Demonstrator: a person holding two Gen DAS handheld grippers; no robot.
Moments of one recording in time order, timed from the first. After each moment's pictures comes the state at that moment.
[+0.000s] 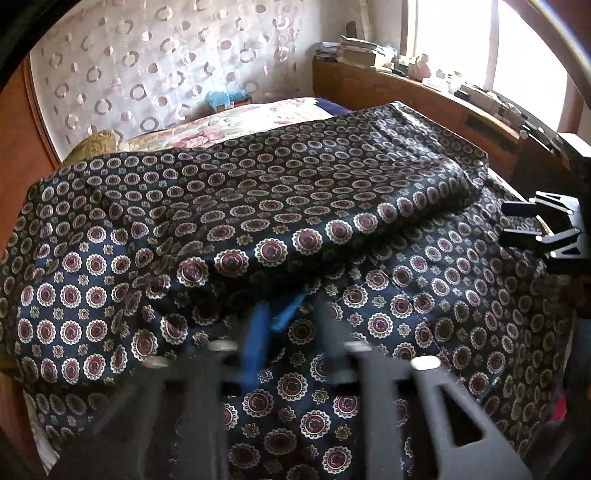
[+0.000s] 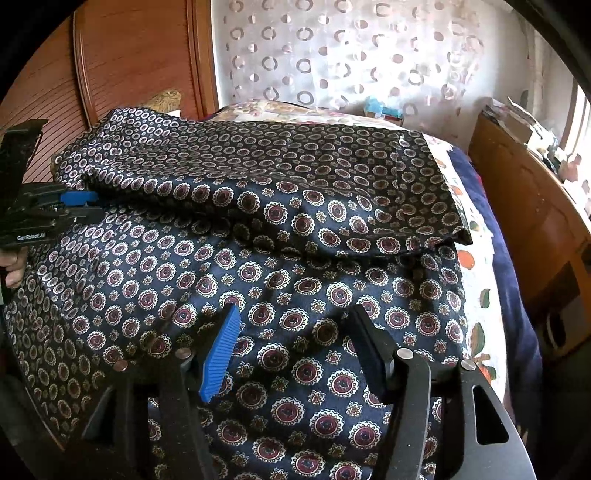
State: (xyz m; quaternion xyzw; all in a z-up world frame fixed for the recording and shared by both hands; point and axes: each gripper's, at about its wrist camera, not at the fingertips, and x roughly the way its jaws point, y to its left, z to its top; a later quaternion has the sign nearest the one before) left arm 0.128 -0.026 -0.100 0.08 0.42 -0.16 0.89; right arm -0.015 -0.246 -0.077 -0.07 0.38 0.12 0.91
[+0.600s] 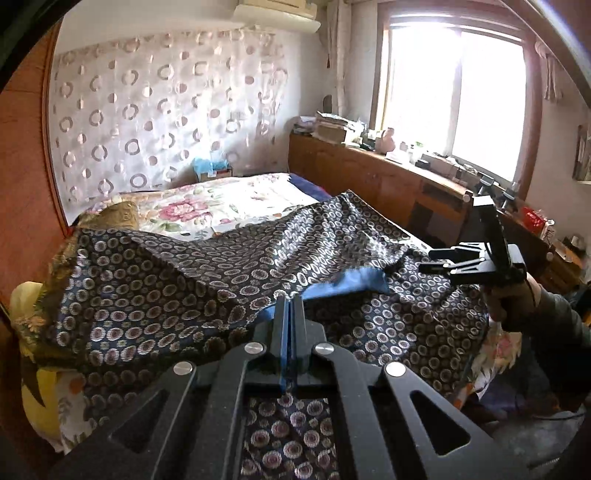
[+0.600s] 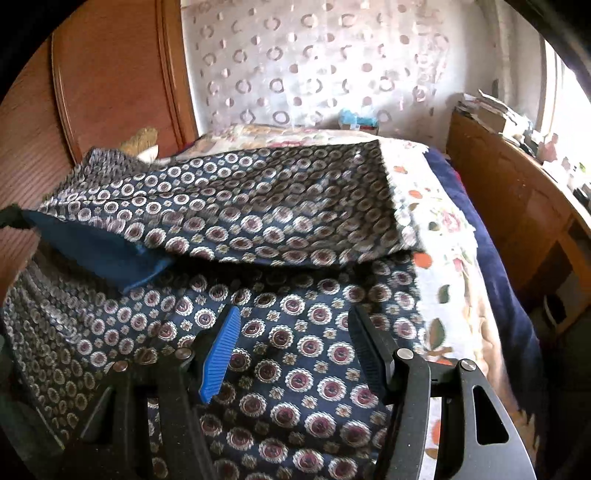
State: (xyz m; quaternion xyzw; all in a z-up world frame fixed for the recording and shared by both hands) left arm 0.030 0.013 -0.009 0.02 0.29 -0.22 0.93; right arm -0.028 -0.275 -0.059 -0.02 0.35 0.08 0.93
